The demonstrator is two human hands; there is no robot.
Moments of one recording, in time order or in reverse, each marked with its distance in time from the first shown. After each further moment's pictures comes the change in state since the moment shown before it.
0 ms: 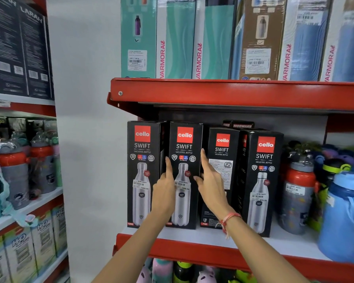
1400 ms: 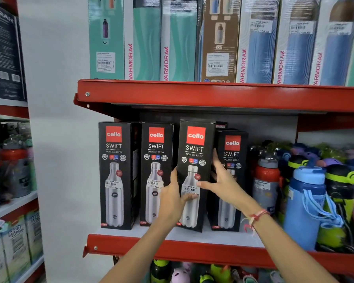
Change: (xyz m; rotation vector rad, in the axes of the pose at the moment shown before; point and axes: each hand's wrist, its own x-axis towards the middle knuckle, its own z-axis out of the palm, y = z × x) left_hand -0.033 0.079 0.036 -0.544 -0.100 0.071; right_hand -0.011 0.055 -0.110 0.352 -0.331 0.188
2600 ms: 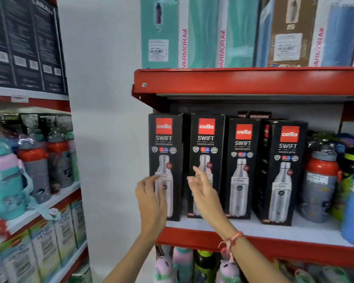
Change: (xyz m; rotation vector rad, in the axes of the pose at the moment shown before) left_hand -0.035 -0.110 -0.136 0.114 0.475 0.075; right_hand -0.001 -0.049 0.194 0.151 0.124 0.006
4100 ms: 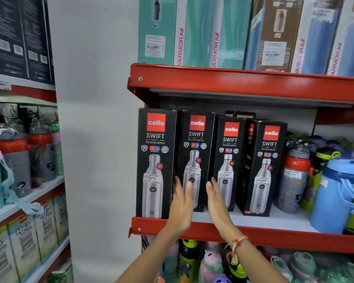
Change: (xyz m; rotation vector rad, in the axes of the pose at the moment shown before) left_hand -0.041 0.063 0.036 -0.327 -0.604 -0.414; right_hand -0.027 0.036 -0.031 0.028 0.152 0.288
